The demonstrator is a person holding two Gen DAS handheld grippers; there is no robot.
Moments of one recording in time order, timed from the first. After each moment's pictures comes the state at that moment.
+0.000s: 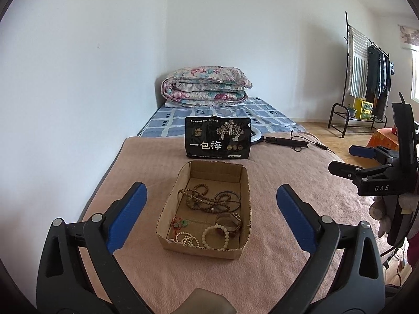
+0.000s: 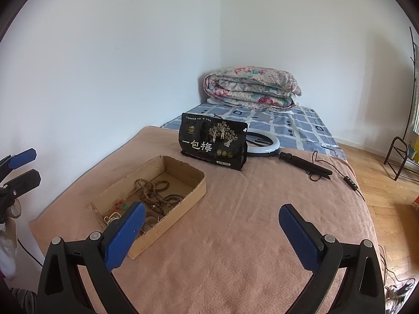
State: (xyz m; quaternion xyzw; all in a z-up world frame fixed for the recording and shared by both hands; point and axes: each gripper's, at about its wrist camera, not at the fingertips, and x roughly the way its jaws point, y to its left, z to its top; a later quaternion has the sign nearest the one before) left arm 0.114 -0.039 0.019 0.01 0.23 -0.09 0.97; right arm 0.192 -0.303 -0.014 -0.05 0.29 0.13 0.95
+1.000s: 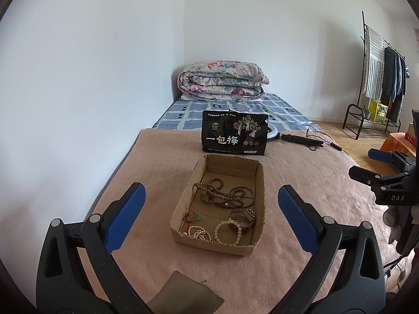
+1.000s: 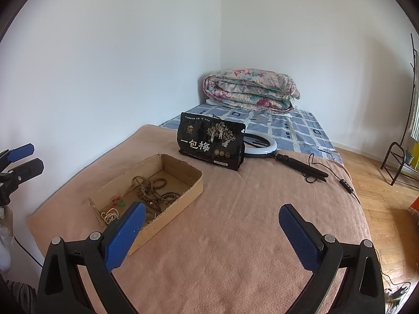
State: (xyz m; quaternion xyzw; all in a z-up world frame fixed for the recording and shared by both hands) left arm 0.117 -0.028 0.017 0.00 0.25 -0.04 0.97; right arm 0.183 -0.304 -0.010 -0.07 0.28 0.13 0.95
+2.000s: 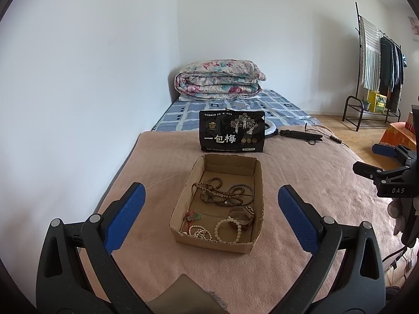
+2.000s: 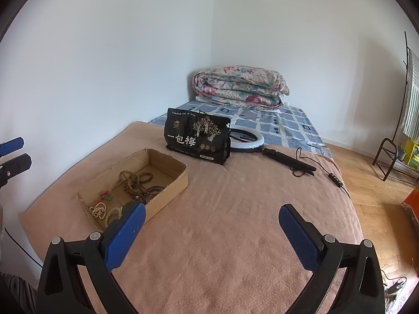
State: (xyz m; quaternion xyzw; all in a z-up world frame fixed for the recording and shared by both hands) left arm 0.115 -0.037 0.018 0.02 0.25 -0.04 0.97; right arm 0.179 -0.329 -0.017 -0.07 0.29 0.10 0.95
